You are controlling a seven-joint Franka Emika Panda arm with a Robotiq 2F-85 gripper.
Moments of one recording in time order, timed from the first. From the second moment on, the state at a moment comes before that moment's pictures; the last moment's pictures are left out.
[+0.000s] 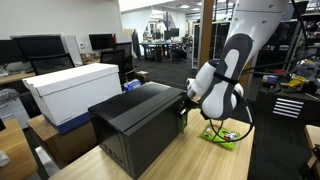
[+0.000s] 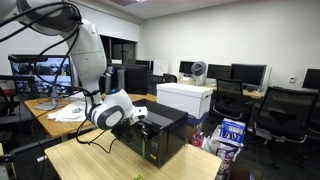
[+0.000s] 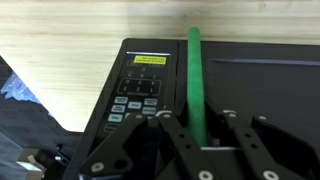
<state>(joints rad) -0.19 0.78 -0.07 -2.18 -0.11 3.46 -0.06</state>
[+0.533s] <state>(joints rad) -0.03 0.74 -0.19 -2.31 -0.04 3.51 -0.01</state>
